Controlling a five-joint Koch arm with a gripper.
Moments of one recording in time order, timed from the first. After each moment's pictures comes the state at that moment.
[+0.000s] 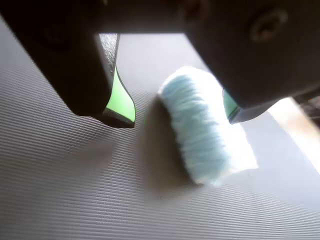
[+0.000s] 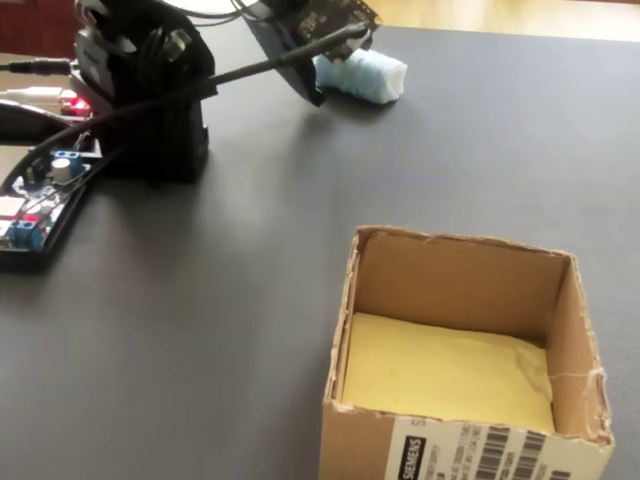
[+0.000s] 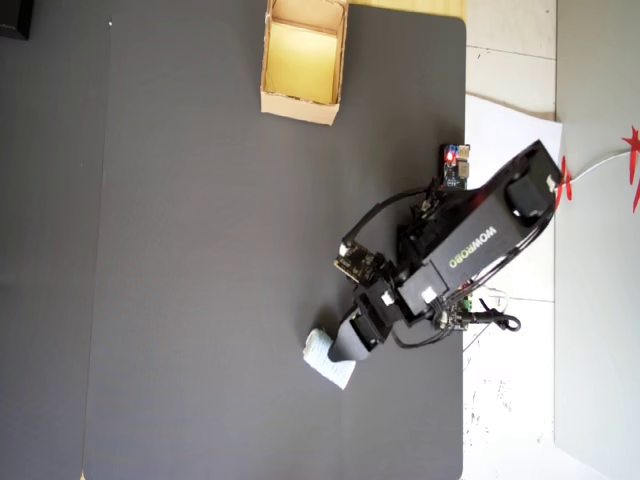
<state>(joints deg) -42.5 117.8 149.2 28.9 92.4</state>
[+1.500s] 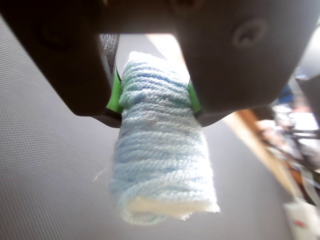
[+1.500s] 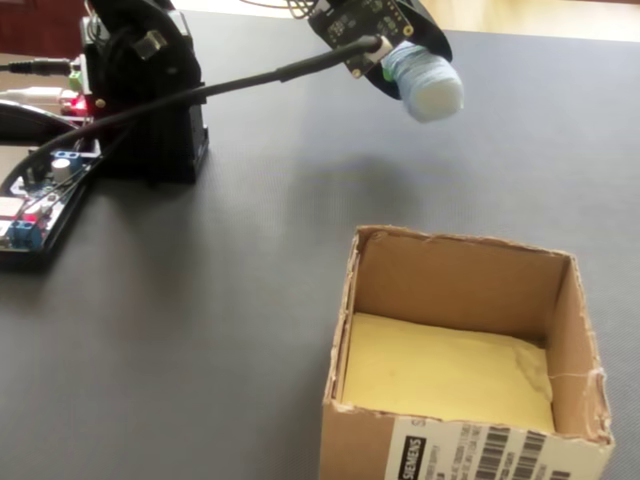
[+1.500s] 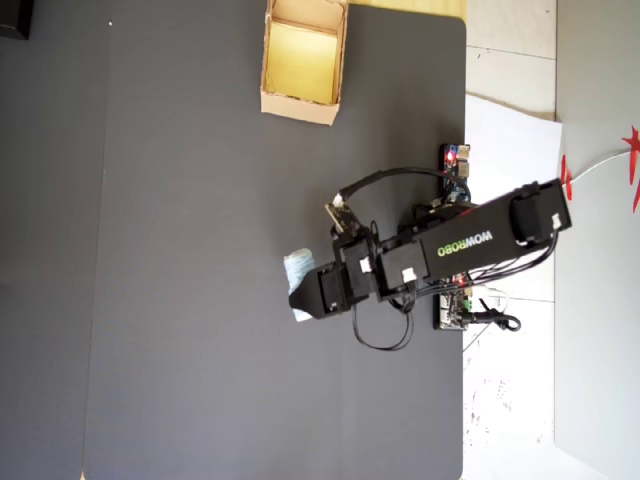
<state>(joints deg) -16.1 118.1 144.9 14.6 86.1</state>
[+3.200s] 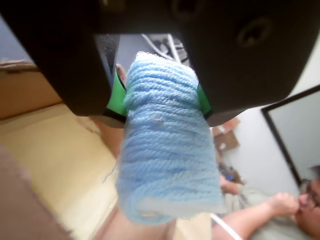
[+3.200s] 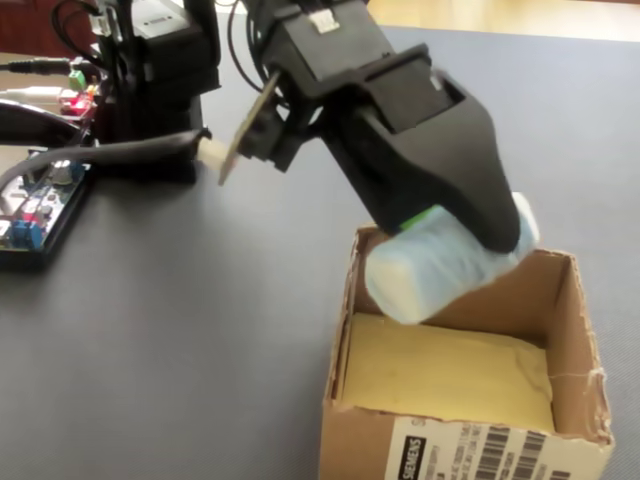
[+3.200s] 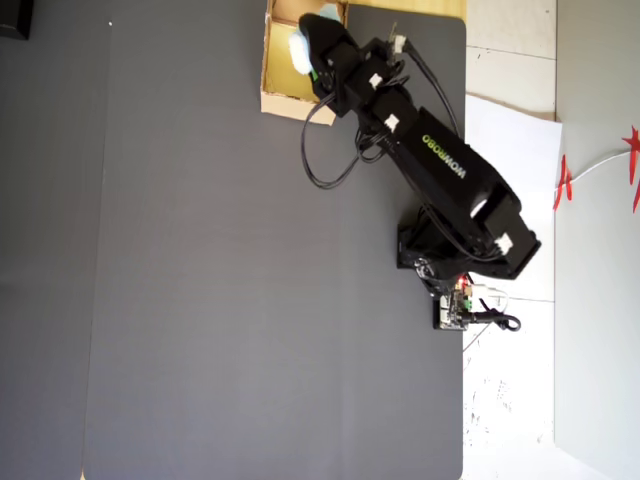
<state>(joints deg) 48.6 96.8 120.0 7.6 83.0</state>
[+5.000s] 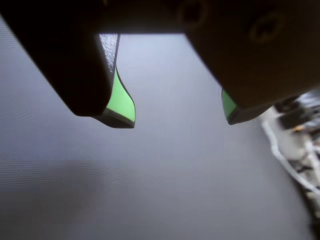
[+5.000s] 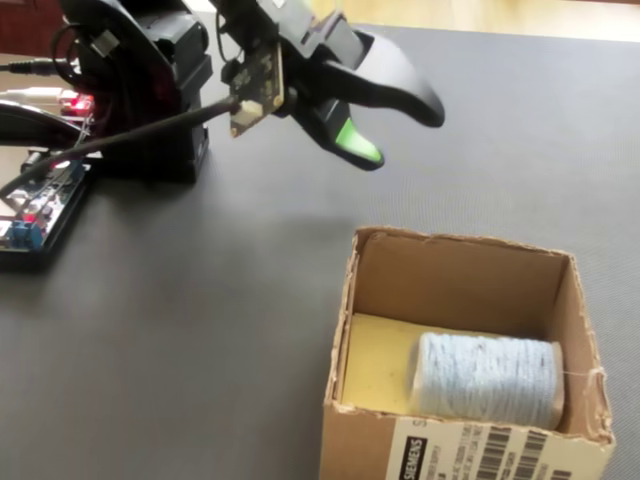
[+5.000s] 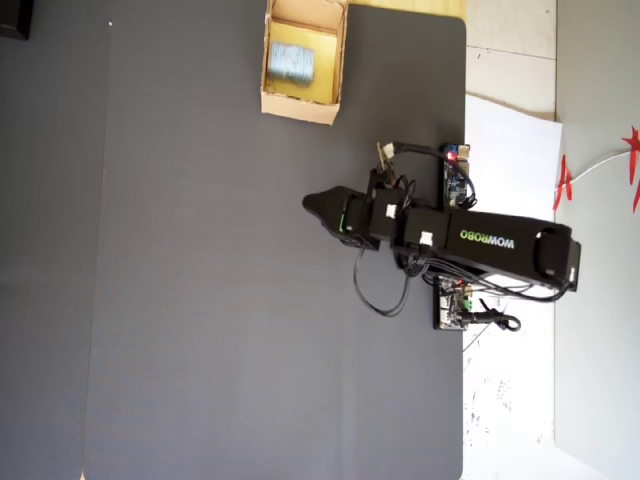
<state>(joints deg) 12.1 130.6 160.9 14.3 84.6</state>
